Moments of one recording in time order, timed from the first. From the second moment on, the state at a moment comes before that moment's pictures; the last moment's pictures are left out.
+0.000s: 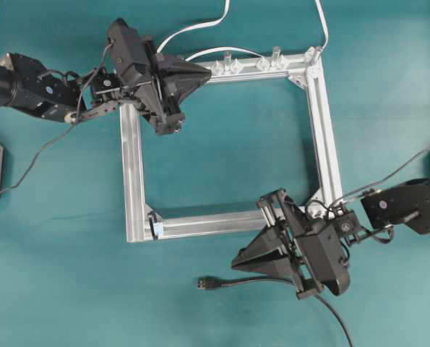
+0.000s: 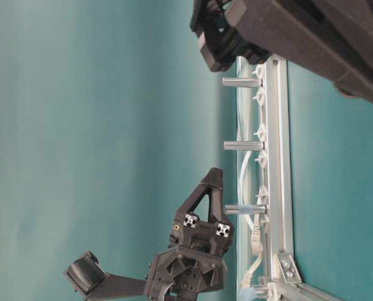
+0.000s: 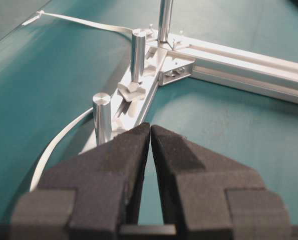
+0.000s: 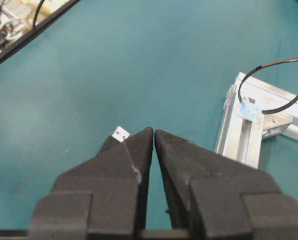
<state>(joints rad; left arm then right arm) 0.28 0.16 0.84 -0.11 -0.78 -0.01 0.28 0.16 0.84 -0.11 -0.78 0.00</state>
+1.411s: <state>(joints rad) 0.15 -0.25 0.99 -0.06 -0.31 -0.01 0.39 0.17 0.79 0.16 -0.71 -0.02</state>
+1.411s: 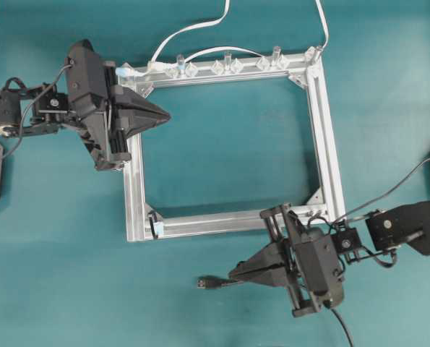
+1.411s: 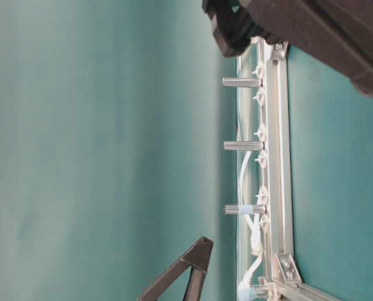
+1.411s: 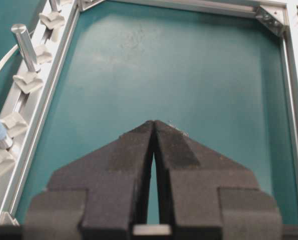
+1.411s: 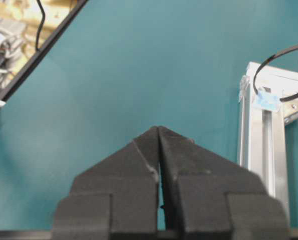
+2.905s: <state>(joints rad) 0.15 -0.25 1.02 -0.06 -0.30 -0.01 0.45 0.32 0.70 0.37 -0.61 -0.02</state>
